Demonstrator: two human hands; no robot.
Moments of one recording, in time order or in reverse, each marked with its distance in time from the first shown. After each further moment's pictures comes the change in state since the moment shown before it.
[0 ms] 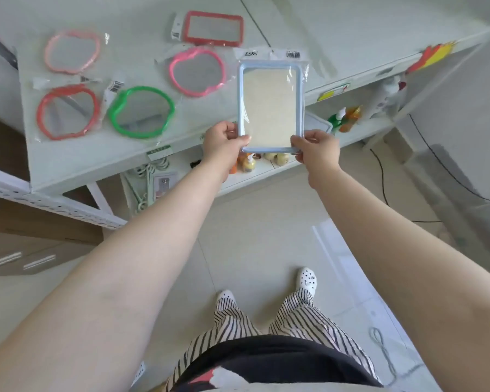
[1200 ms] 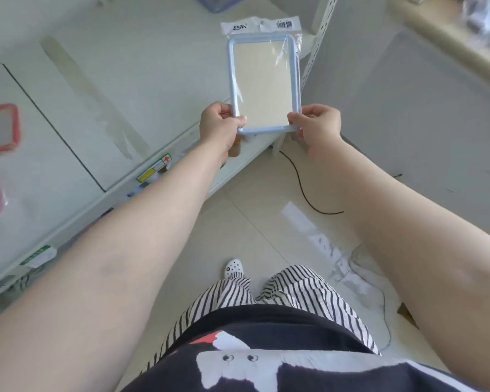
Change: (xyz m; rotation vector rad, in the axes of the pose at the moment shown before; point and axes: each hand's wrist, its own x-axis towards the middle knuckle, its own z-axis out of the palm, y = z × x) left_hand 0.113 0.131 0.479 0.077 -0.263 -0.016; right_hand 0.320 -0.055 -0.355 0.075 0.304 0.062
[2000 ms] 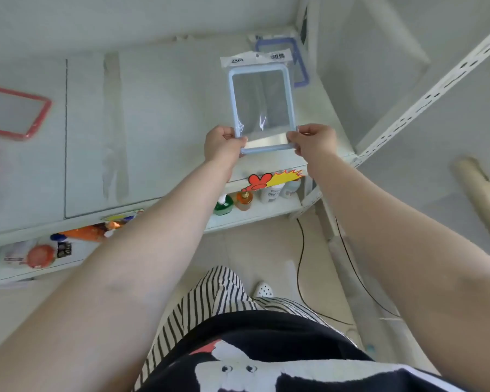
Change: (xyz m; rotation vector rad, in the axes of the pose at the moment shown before) left_hand 0.167 0.073 0.060 -0.222 0.472 -0.079; right_hand 0.225 -0.126 0.085 -0.207 -0.420 -0.138
